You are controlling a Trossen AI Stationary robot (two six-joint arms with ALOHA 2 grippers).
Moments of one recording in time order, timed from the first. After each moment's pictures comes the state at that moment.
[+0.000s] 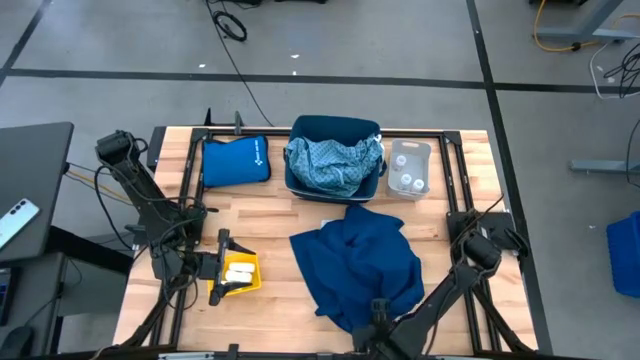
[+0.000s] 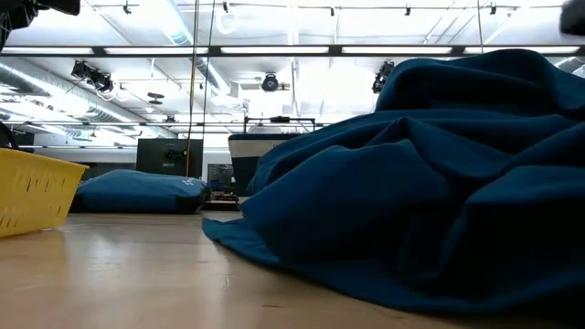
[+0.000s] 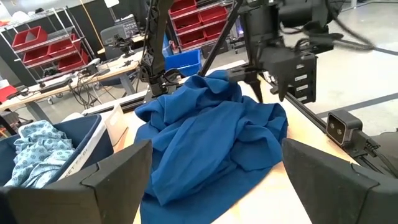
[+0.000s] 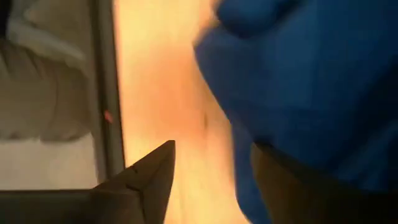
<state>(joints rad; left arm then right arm) -1.03 1.06 0.41 0.46 -0.99 0.11 0.82 2.23 1.82 -1.10 0.12 0.80</state>
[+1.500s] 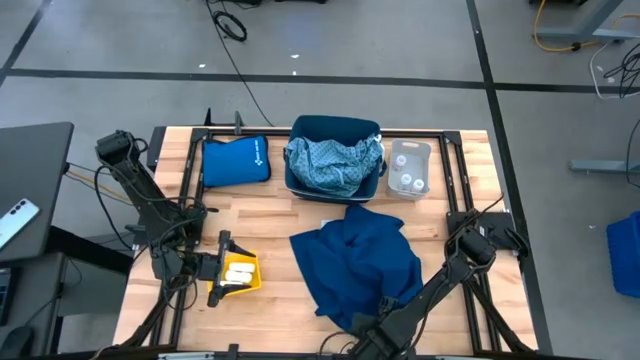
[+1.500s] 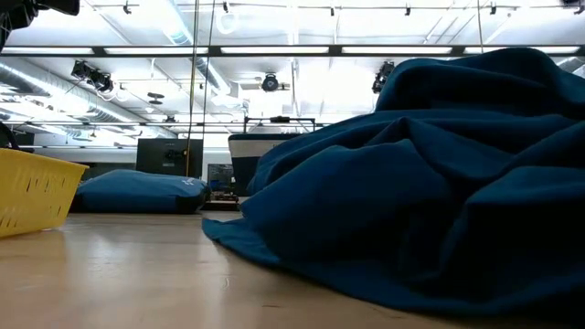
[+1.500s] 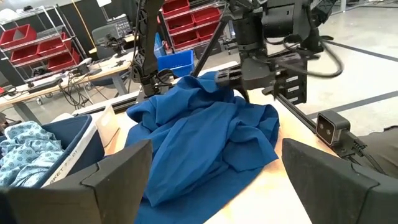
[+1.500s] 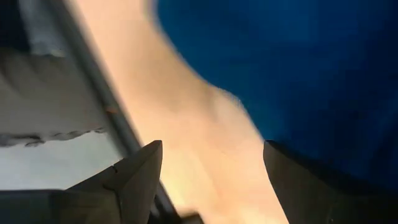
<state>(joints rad) -1.03 1.06 0.41 0.46 -0.96 0.09 0.76 2.23 1.80 -1.13 -0.11 1.07</state>
